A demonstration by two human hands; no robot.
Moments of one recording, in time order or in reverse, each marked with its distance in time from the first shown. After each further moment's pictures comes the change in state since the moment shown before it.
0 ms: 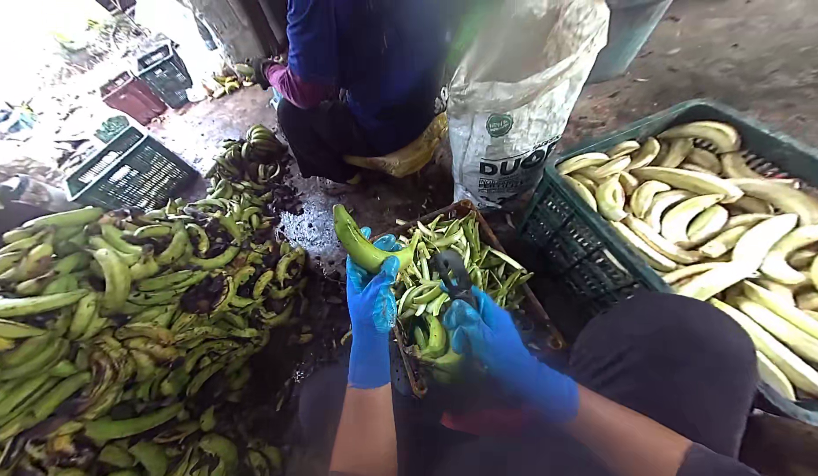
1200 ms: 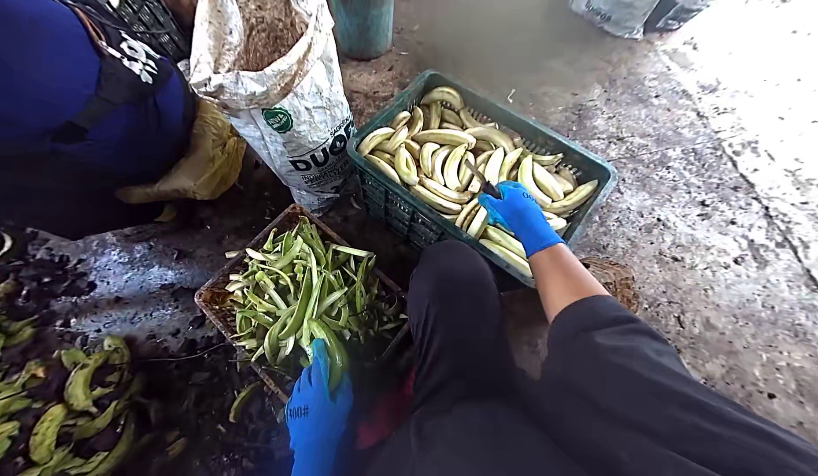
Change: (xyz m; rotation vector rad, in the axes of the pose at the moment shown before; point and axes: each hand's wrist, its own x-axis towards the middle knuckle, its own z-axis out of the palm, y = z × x) left_hand -0.133 -0.086 0.001 1.569 -0.580 -0.108; right_hand -0.013 0.031 -0.367 -0.957 0.619 0.733
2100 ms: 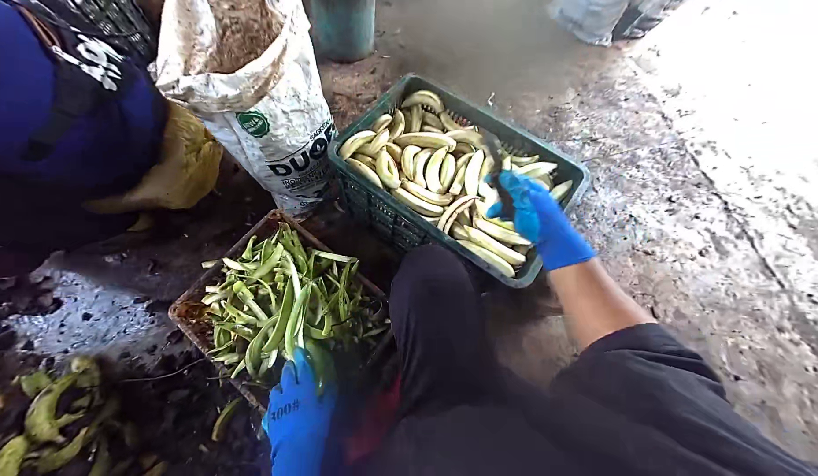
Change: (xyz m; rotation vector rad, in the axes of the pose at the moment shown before) left_hand 0.033 0.028 -0.017 0.318 -0.495 -0.273; right_hand -0.045 0.009 -0.043 0.790 -0.037 -0.074
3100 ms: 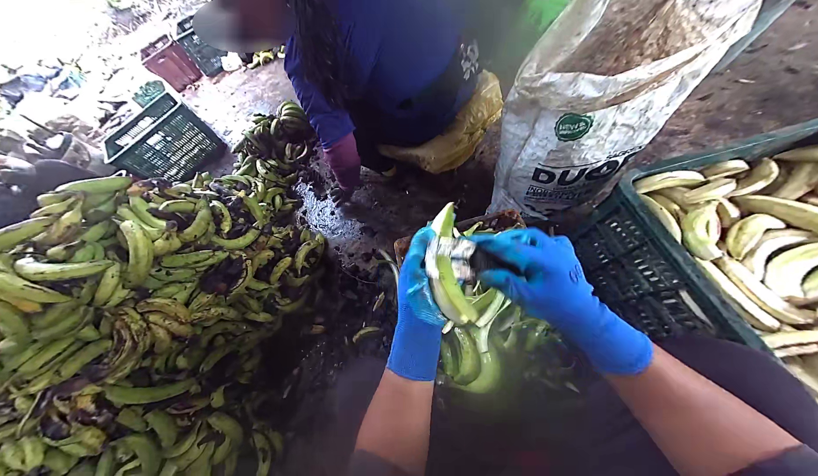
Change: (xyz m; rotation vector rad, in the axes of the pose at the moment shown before) left_hand 0.048 -0.075 -0.133 -2.351 0.338 0.605; right_hand -0.095 -0.098 0.339 -0.306 -0.567 -1.177
